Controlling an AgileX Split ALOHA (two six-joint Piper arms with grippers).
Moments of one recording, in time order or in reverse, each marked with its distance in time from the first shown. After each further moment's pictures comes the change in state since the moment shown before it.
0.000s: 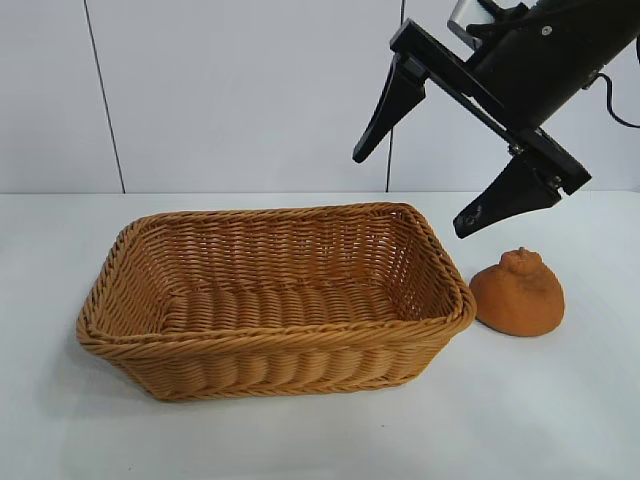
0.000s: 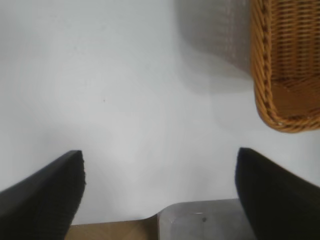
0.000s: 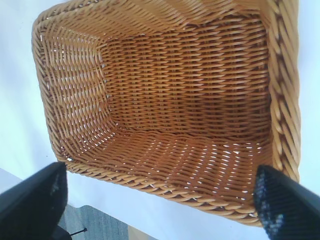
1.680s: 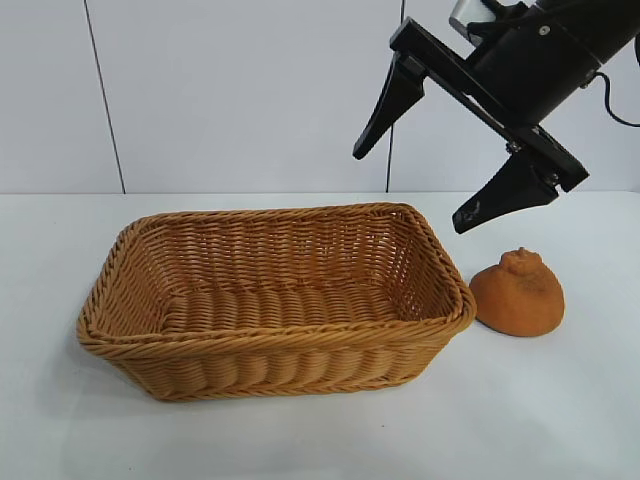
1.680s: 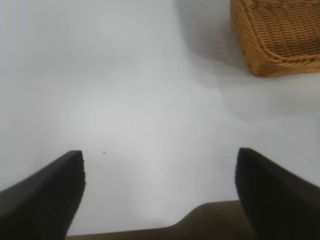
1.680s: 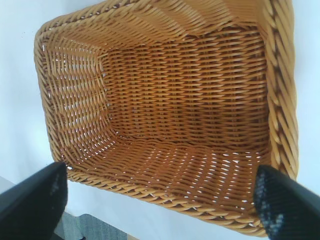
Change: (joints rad) left arm 0.073 -1.153 0.664 0.035 -0.146 0.058; right arm 0.000 0.000 0.000 0.000 -0.028 0.000
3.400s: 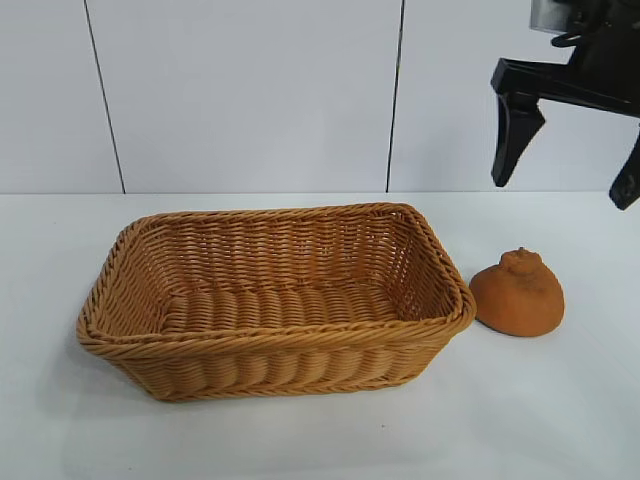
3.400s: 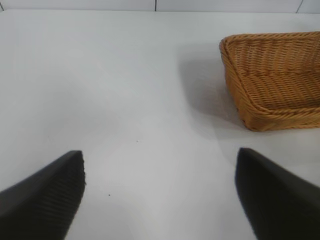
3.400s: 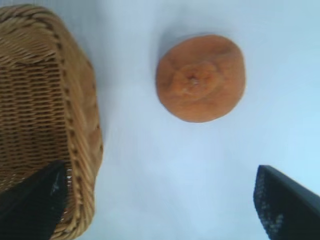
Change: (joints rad) left arm 0.009 -0.271 0.001 0.000 0.001 0.001; right arm -0.134 0.000 -0.120 -0.562 0.133 0.194
